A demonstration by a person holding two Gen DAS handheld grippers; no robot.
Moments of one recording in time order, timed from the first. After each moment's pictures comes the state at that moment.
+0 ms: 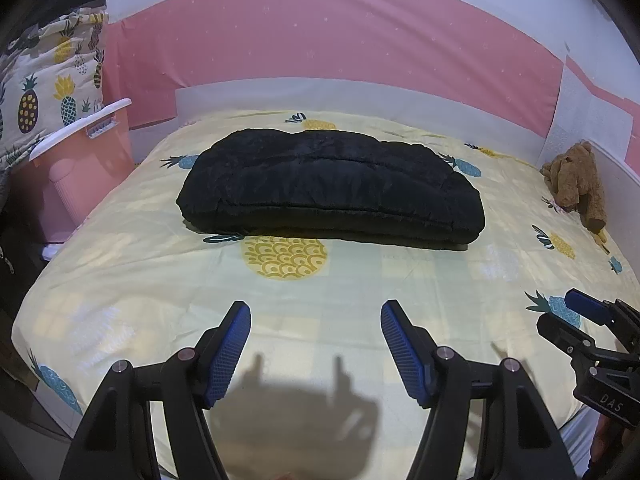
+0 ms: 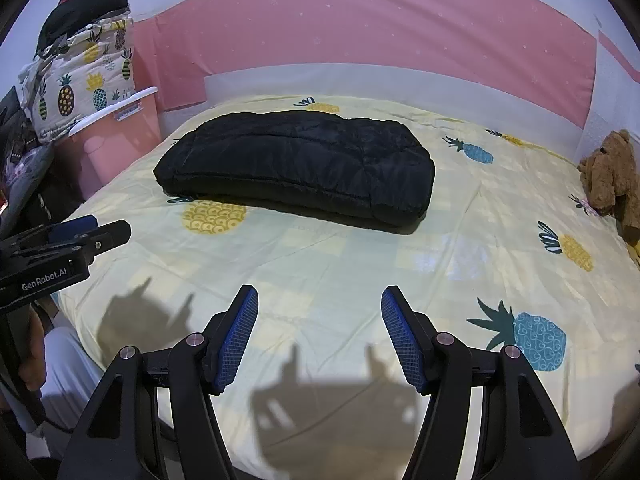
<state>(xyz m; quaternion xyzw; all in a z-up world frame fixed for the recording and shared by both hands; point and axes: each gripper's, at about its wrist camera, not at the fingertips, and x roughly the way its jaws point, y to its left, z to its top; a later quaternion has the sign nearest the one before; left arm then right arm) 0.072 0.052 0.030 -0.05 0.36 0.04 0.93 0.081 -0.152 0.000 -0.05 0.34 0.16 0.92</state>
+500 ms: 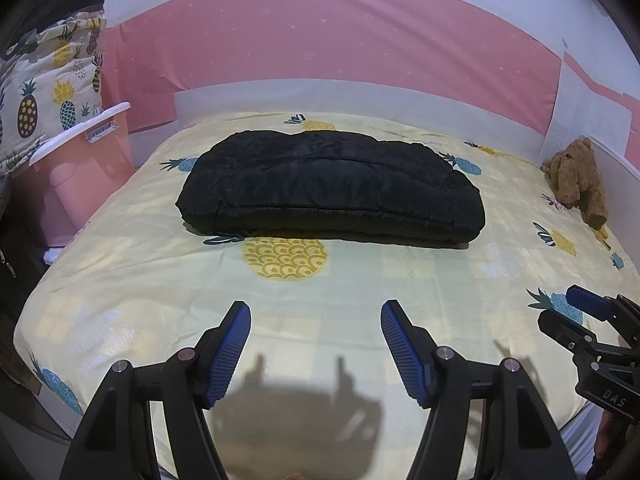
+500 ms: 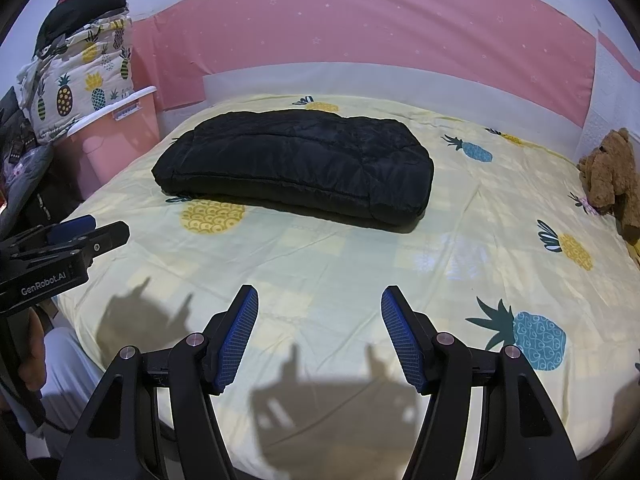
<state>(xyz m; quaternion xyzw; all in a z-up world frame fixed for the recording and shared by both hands) 0.071 0.051 0.031 -0.05 0.36 0.04 0.93 0.081 -0.151 0.001 -0.05 0.35 0.16 0.92</state>
